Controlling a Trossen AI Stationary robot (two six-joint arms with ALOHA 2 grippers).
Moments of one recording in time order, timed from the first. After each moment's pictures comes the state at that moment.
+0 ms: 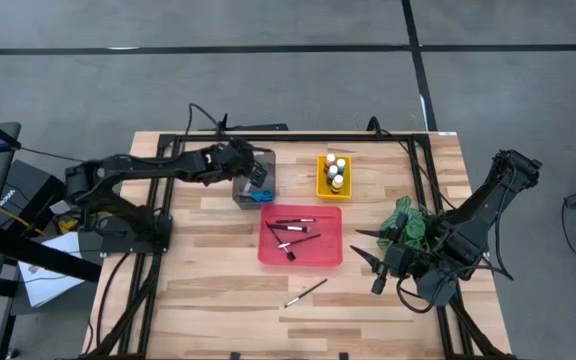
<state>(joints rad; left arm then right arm) 0.37 1.43 0.93 -0.32 -0.43 -0.43 0.84 1.22 1.03 -0.38 1.23 0.18</state>
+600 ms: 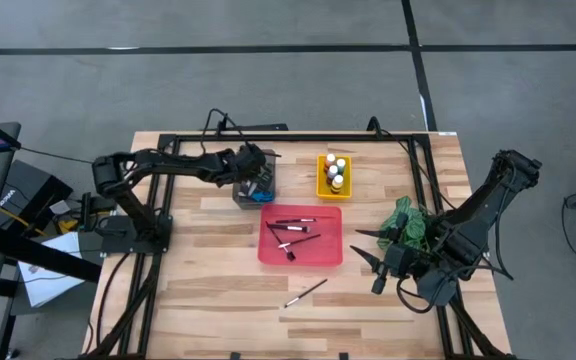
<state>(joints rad) 0.40 1.66 0.93 -0.24 -0.41 -0.43 0.84 1.22 1.03 -0.38 1.23 0.17</state>
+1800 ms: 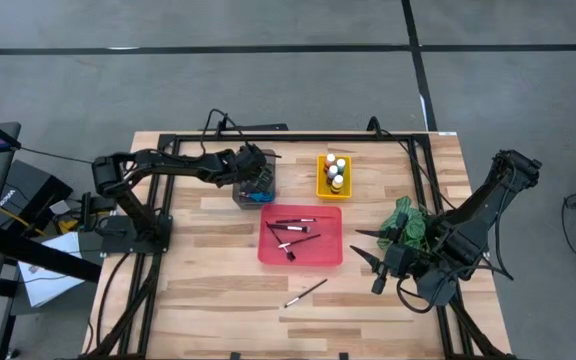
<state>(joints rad) 0.40 1.66 0.93 -0.25 -0.42 -0.43 0.84 1.22 1.03 -0.38 1.23 0.17</state>
